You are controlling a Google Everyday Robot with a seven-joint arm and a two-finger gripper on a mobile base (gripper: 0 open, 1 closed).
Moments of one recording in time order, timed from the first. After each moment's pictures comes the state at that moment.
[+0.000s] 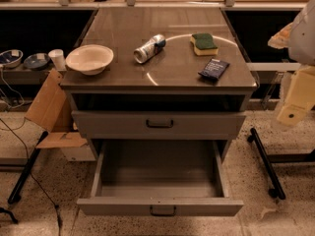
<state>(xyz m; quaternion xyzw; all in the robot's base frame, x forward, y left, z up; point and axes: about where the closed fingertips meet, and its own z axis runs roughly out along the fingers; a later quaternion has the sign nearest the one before) 0.438 -0.217 0.976 -0.60 0.78 -0.03 0.16</state>
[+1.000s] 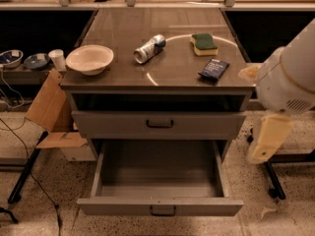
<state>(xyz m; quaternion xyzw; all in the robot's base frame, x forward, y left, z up) 0.427 -0.184 0.910 -0.66 0.73 -0.03 0.17</state>
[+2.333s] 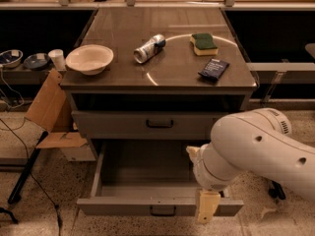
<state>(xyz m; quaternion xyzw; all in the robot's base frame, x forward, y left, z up) 0.387 -0.100 0.689 -0.71 0.69 0.04 0.13</state>
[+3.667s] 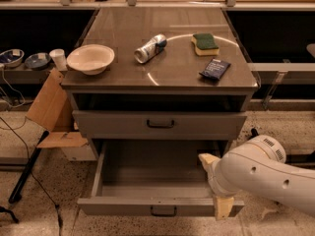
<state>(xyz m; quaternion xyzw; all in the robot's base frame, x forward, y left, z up) 0.422 -0.165 0.591 -0.76 0.64 -0.05 0.13</state>
